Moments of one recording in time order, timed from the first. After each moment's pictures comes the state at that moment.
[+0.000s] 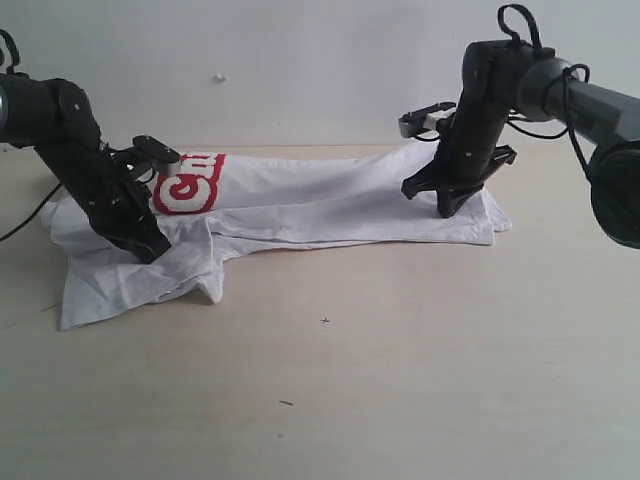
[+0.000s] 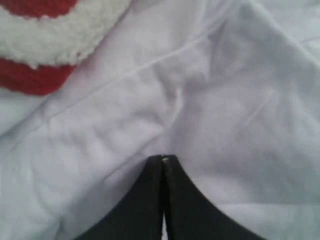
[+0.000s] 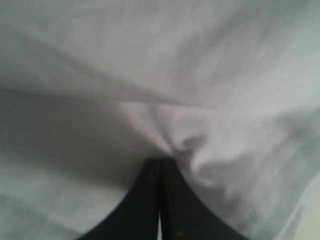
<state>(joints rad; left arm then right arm) -0.17 2.29 -1.66 -0.22 0.86 0.74 0.04 2.65 -2.38 0.03 1.22 -0.25</state>
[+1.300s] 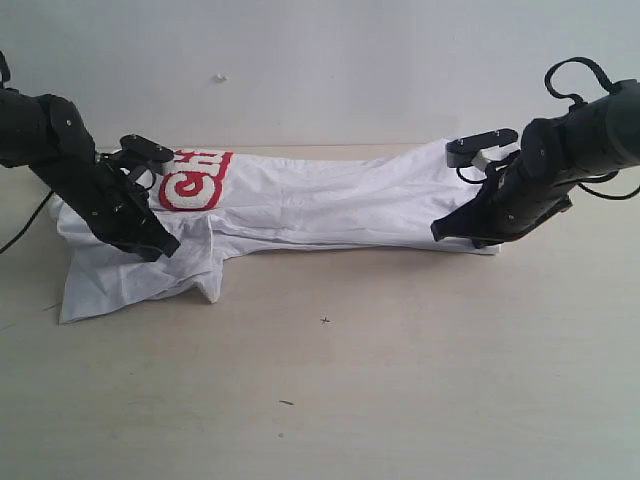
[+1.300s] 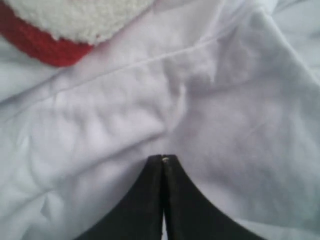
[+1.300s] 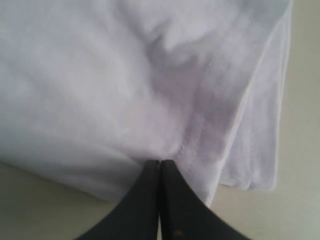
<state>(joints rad) -0.18 2.23 -1.51 -0.28 0.67 0.66 0.02 2.16 -1.32 -0.08 0.36 0.01</state>
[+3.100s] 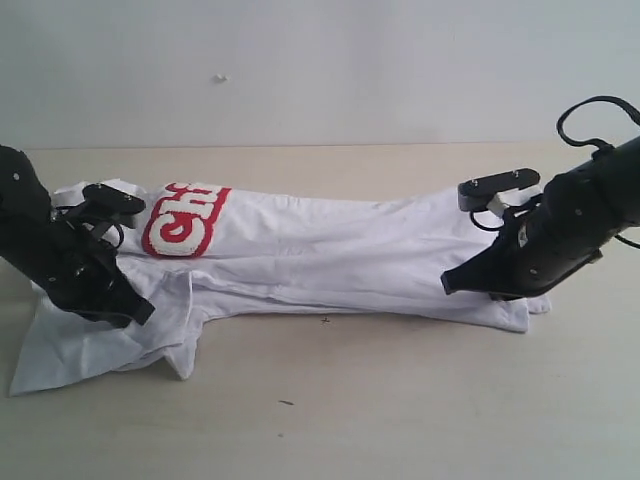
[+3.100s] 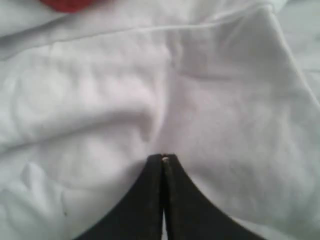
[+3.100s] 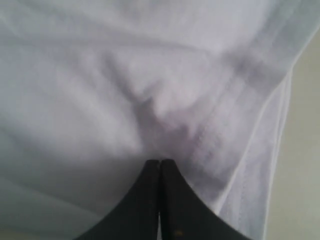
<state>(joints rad) -0.21 1.97 -1.02 -0.32 0.52 0.62 0.10 1.94 -0.94 -0.27 0.27 0.28</state>
